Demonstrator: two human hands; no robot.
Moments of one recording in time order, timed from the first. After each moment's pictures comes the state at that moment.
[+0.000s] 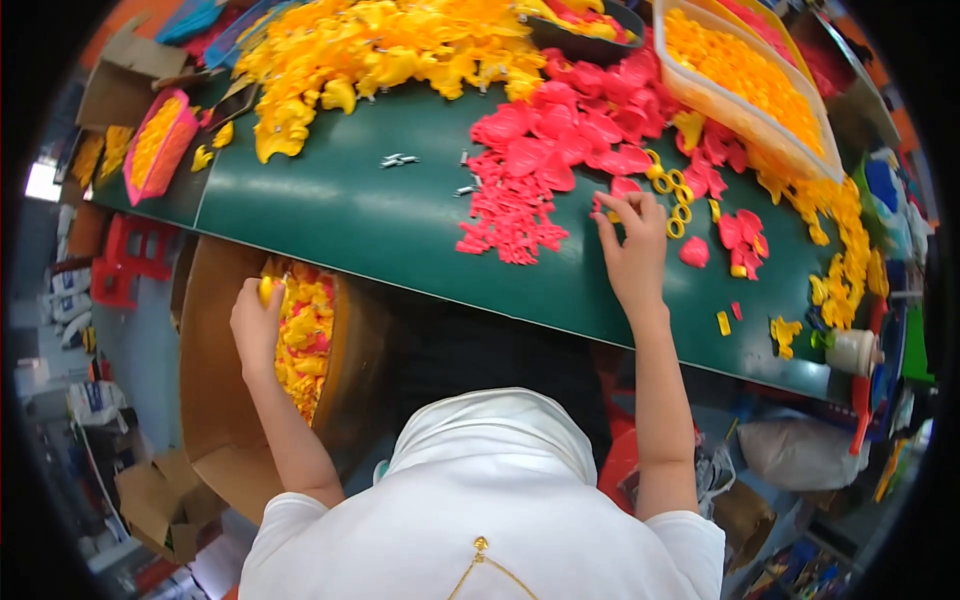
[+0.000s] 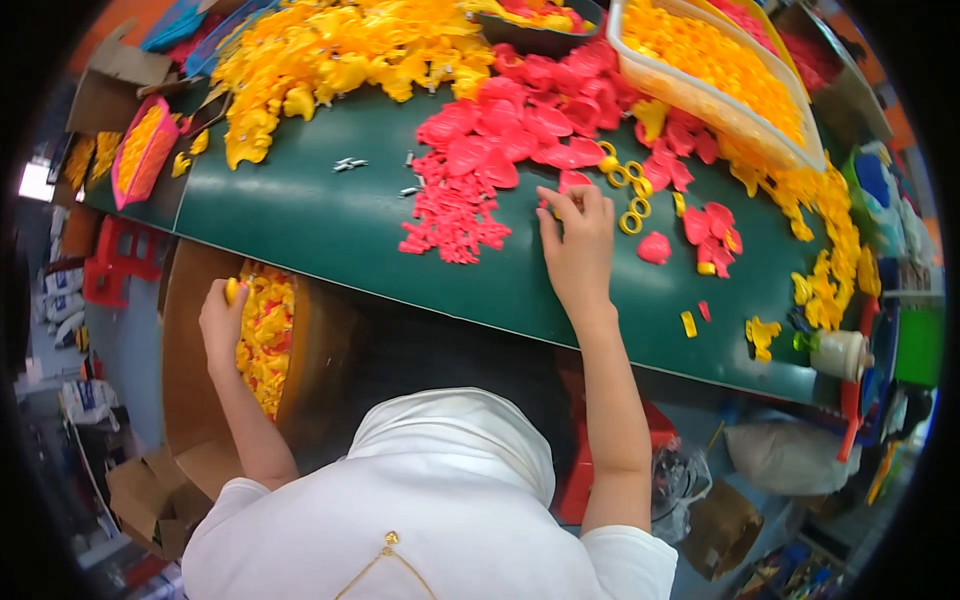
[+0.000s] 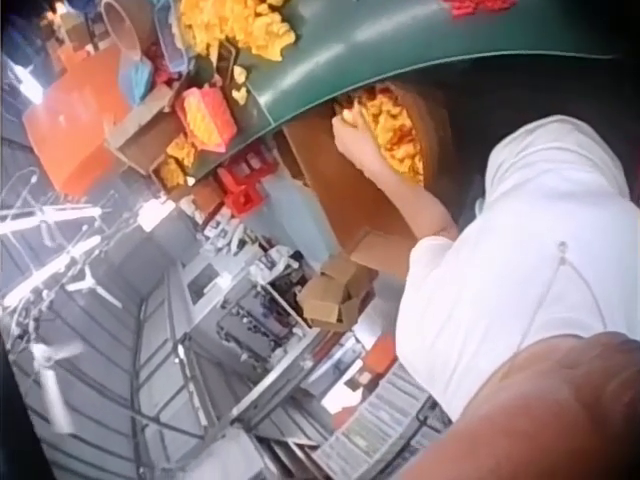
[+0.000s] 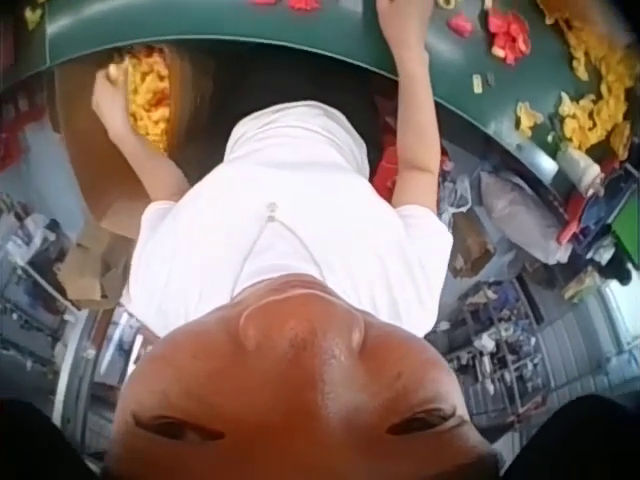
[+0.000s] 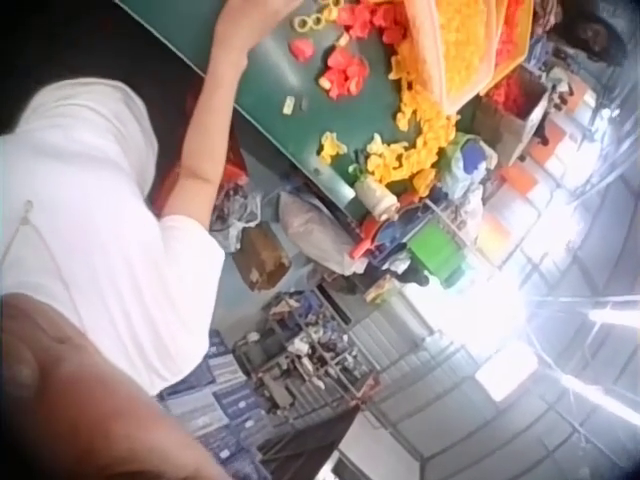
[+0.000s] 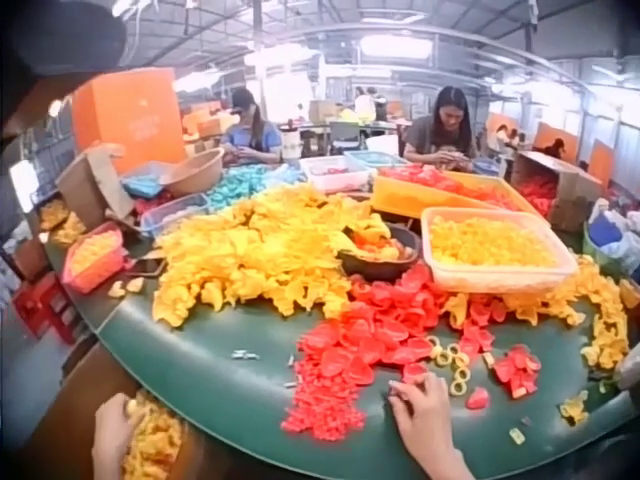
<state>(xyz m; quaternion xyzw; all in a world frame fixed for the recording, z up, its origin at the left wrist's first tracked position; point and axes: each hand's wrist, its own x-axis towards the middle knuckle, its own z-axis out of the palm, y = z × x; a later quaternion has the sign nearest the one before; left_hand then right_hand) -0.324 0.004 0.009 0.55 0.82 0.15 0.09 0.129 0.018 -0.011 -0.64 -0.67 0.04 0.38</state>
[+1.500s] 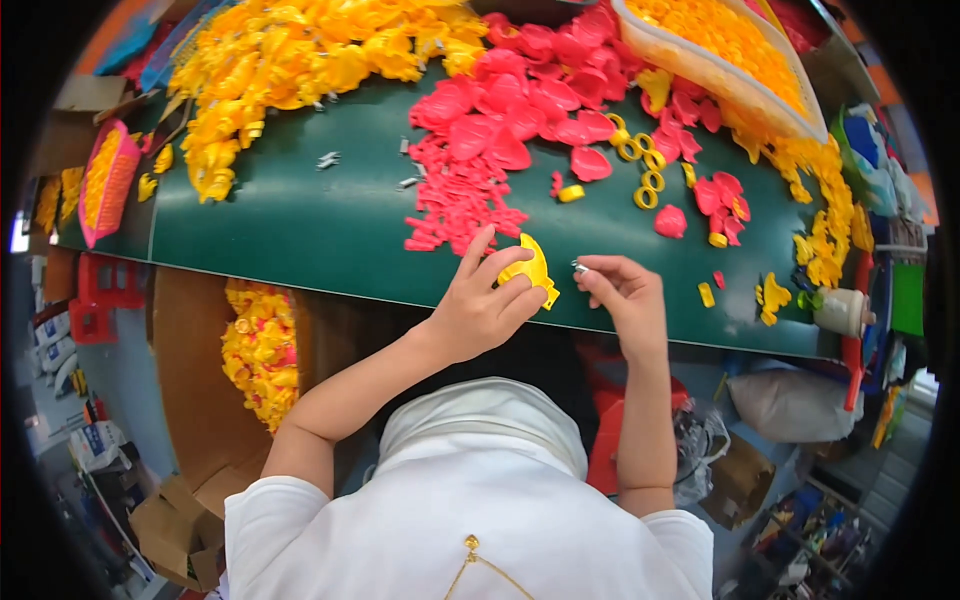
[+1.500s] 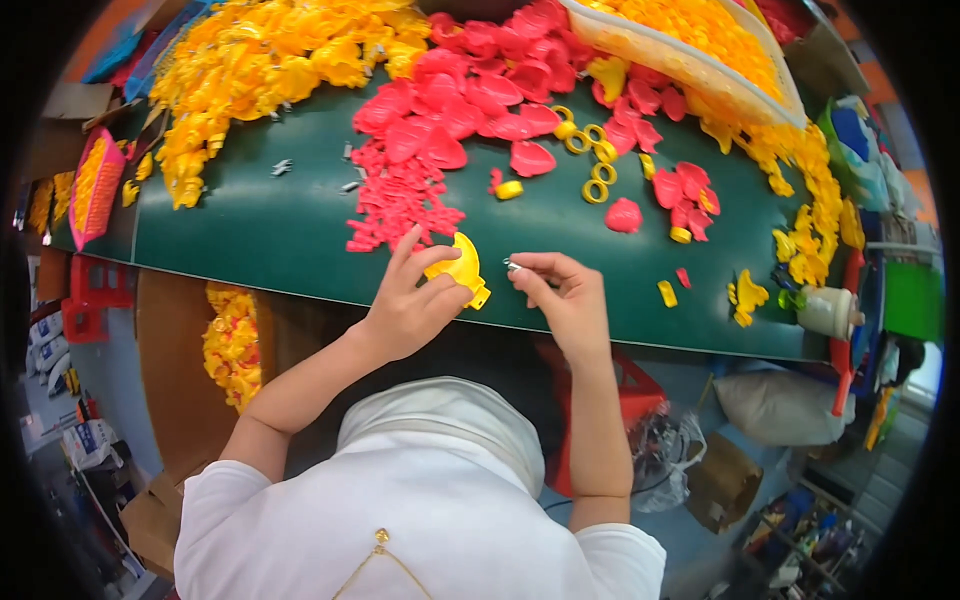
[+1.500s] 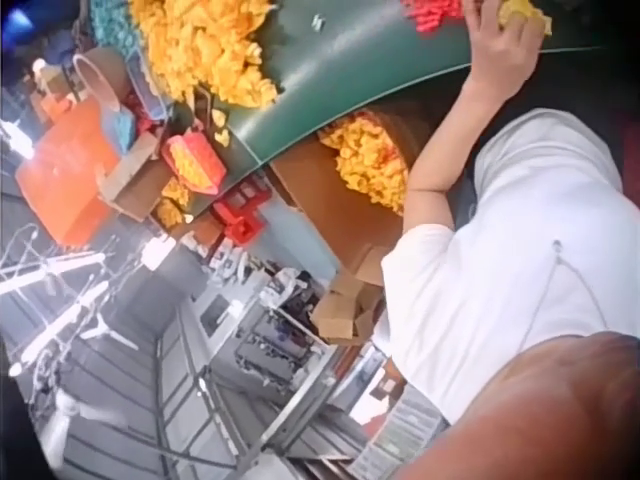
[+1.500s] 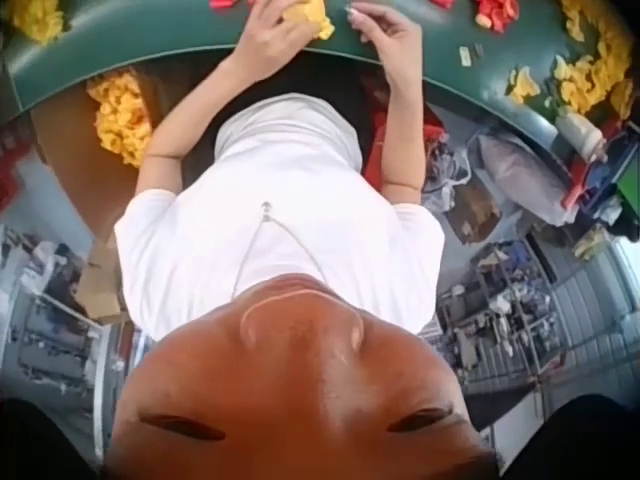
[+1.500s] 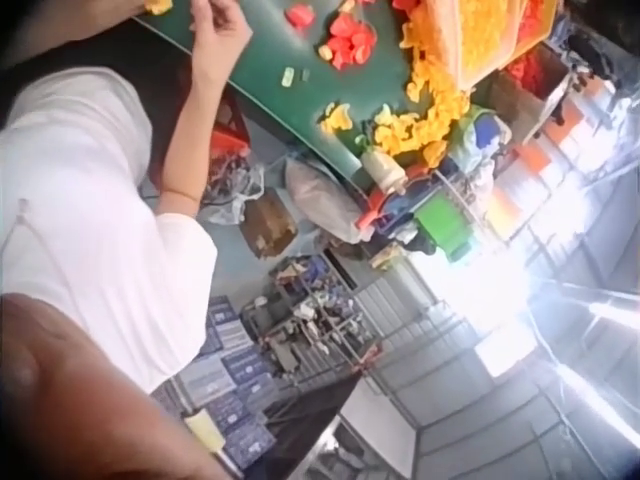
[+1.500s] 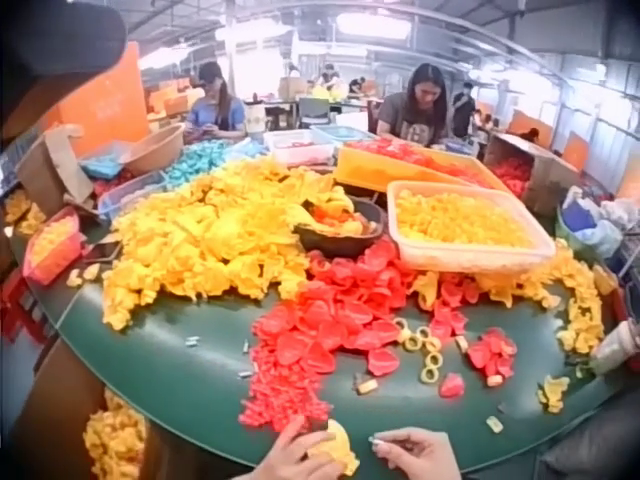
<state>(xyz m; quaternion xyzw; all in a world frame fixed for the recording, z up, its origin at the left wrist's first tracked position) -0.063 0.009 -0.025 0.92 0.19 0.33 0.08 0.139 -0.054 -0.005 -0.60 -0.34 0.52 0.50</state>
